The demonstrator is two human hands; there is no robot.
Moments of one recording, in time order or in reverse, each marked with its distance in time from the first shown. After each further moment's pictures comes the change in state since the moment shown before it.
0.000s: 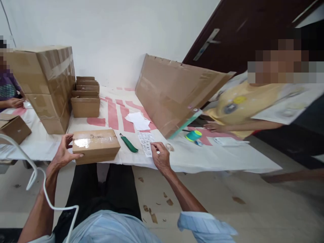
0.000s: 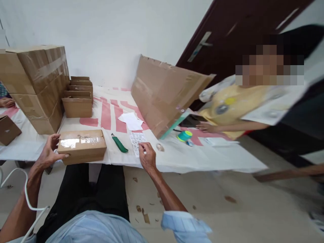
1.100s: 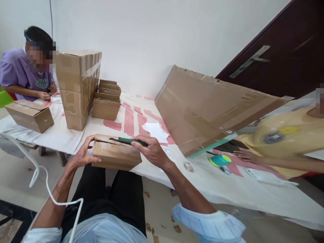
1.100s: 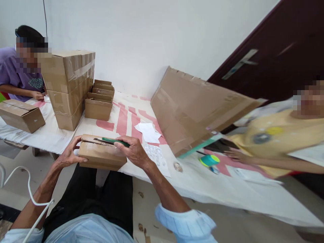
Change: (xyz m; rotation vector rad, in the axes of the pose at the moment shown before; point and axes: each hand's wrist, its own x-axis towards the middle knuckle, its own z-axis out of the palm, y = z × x) left_hand -0.032 0.003 0.010 0.024 -0.126 0.061; right_hand 0.082 -0.213 0.018 0.385 -0.610 -0.214
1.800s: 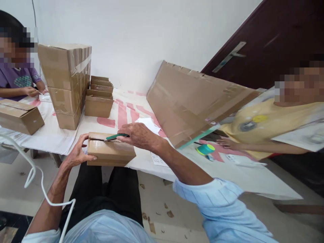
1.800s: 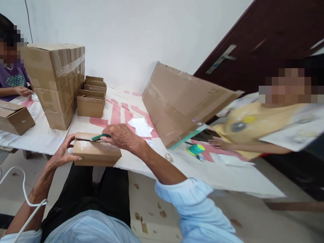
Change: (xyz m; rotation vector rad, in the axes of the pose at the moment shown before) left_hand 0.009 -0.003 -0.003 0.001 -0.005 -0.003; right_hand 0.052 -0.016 -0.014 -0.534 -0.279 -0.262
